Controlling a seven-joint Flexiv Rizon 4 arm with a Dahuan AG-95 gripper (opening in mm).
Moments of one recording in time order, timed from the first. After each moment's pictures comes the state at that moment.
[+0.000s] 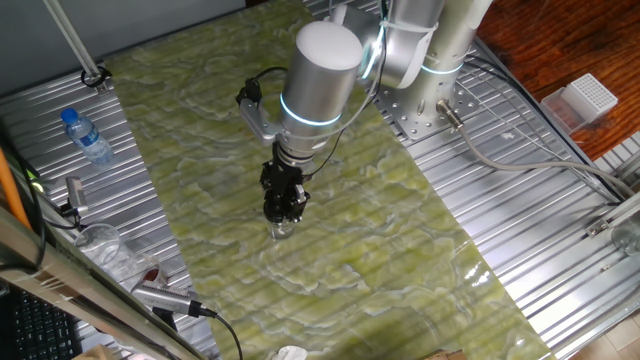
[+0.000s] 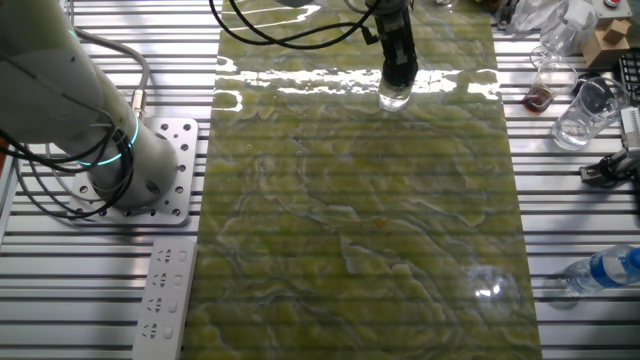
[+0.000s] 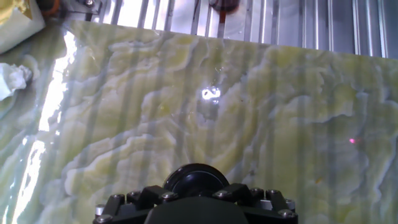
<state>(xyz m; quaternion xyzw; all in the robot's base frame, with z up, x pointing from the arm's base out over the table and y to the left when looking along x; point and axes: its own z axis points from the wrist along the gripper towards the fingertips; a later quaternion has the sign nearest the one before) 0.511 0.164 0.100 -0.07 0.99 0.01 0.14</state>
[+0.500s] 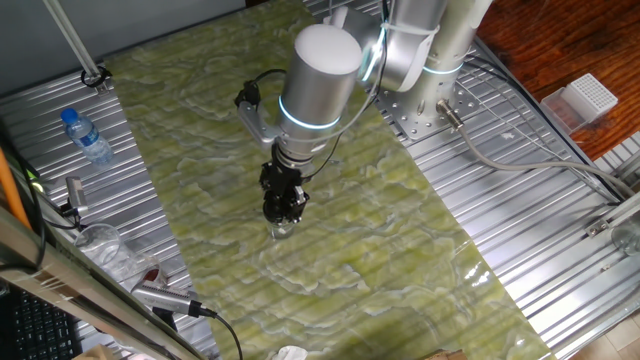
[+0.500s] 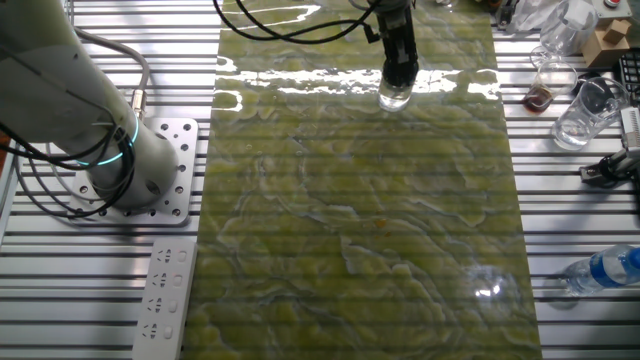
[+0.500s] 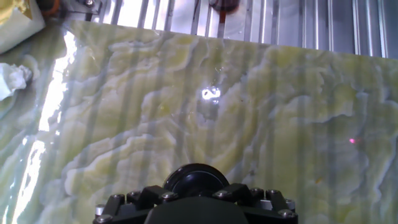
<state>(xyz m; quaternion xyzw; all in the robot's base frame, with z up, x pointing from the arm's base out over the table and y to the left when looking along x) 0.510 0.164 0.101 -0.07 0.99 0.00 0.13</state>
